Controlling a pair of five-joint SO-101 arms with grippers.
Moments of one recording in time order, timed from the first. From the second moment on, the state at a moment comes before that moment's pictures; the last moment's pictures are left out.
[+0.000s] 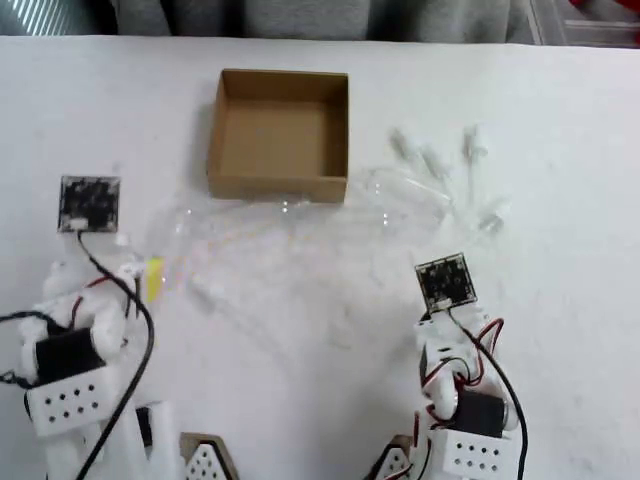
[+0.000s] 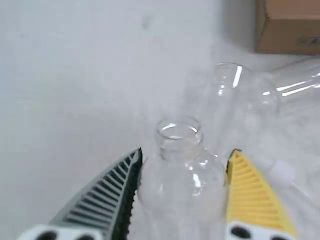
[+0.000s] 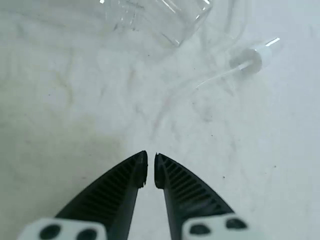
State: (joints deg) left arm -25.4 -66.5 63.8 60.3 -13.5; right arm 5.1 -102.8 94.2 60.9 29.6
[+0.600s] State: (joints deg) left arm -37.5 -69.4 65.8 56.2 -2.1; right arm -4.7 -101.8 93.1 58.9 31.5
